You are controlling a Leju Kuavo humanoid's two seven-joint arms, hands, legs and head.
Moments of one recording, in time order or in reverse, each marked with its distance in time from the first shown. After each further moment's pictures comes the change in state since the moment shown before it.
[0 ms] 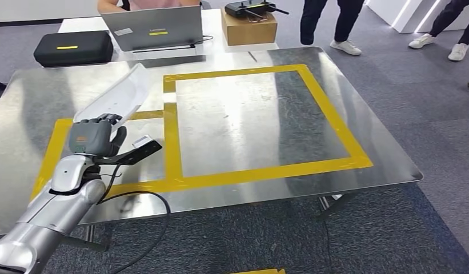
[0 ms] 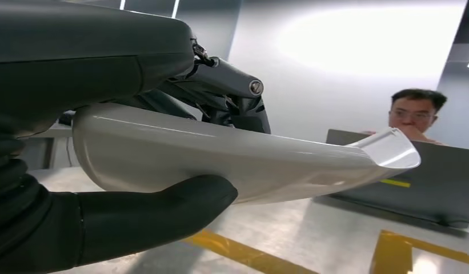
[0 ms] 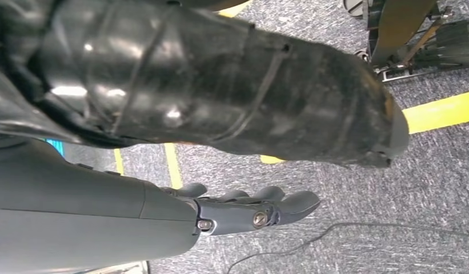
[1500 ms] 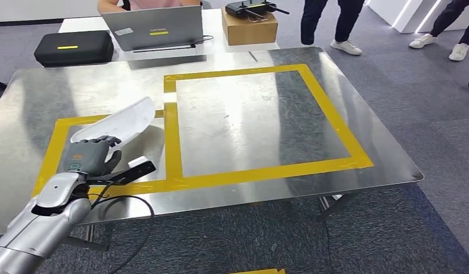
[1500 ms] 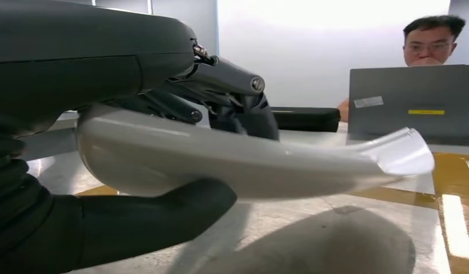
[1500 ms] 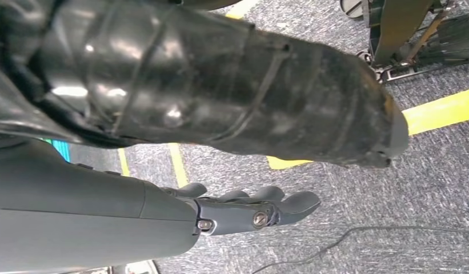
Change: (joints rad) left arm 0.158 0.081 -0.001 -0.185 -0.005 -0.250 0.066; right arm 0.005 0.010 -0.097 0.000 0.033 -0.005 0.005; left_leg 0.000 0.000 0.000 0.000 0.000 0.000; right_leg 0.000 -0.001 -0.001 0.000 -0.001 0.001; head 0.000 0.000
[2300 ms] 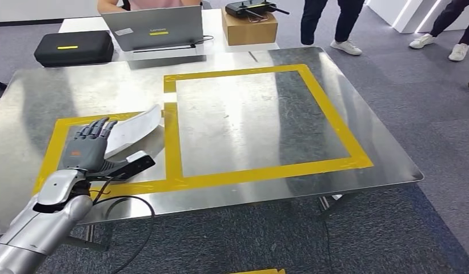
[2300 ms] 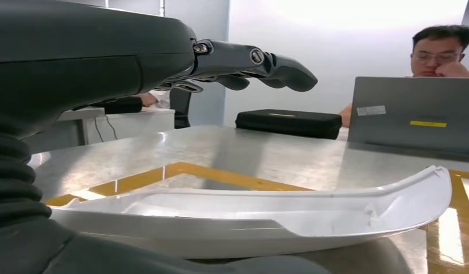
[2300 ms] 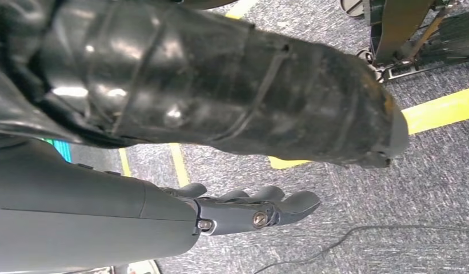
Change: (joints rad) left arm -0.018 -0.012 0.002 -0.001 0.042 0.028 0.009; right arm 0.000 0.005 -0.035 0.000 0.032 0.000 0.000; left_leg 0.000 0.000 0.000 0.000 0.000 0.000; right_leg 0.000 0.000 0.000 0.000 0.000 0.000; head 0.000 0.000
